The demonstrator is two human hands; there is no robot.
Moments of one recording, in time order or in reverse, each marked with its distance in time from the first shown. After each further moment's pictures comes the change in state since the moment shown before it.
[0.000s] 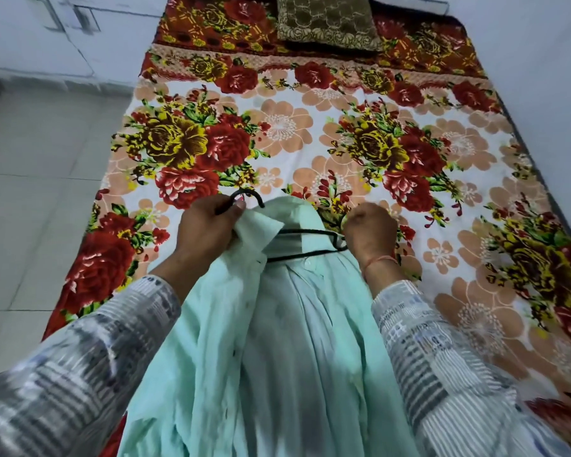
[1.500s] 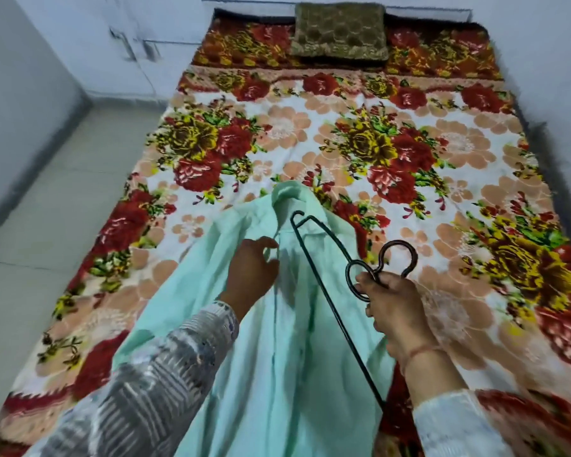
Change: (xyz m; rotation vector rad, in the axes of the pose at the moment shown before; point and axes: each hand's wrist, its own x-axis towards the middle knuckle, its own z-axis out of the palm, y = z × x) left_hand -0.163 0.010 0.137 0.494 -0.020 -0.046; right_hand -0.120 0.159 -0.112 0.629 -0.322 0.281
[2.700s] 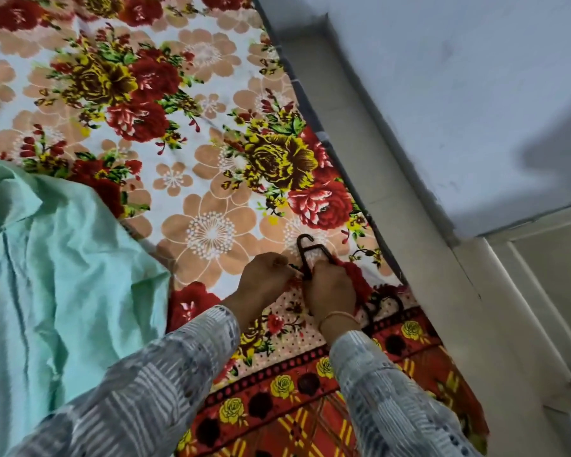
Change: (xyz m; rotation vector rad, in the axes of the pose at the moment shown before) left_hand -0.197 0.237 0.338 -0.124 -0.749 -0.065; right_hand -0.014 0.186 -0.292 -0.831 0.308 0.131
